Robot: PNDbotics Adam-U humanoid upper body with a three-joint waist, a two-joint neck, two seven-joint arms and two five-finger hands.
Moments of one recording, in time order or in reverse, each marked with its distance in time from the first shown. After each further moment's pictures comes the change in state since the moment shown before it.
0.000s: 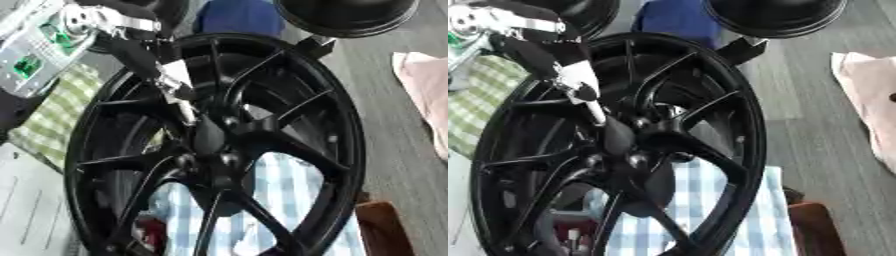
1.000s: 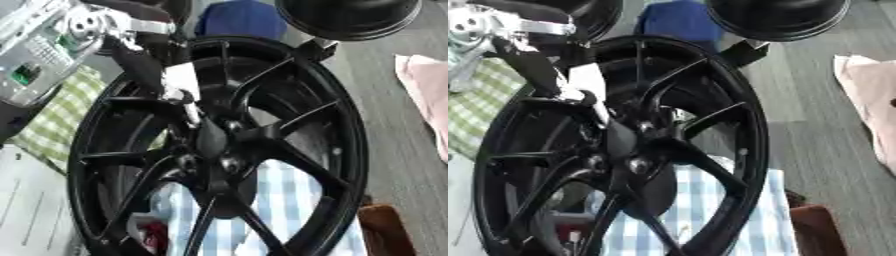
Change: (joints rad) left arm 0.004 0.031 -0.034 -0.124 -0.015 0.017 0.017; right arm 0.003 0.008 0.002 0.000 0.000 -0.002 -0.006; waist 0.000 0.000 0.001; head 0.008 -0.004
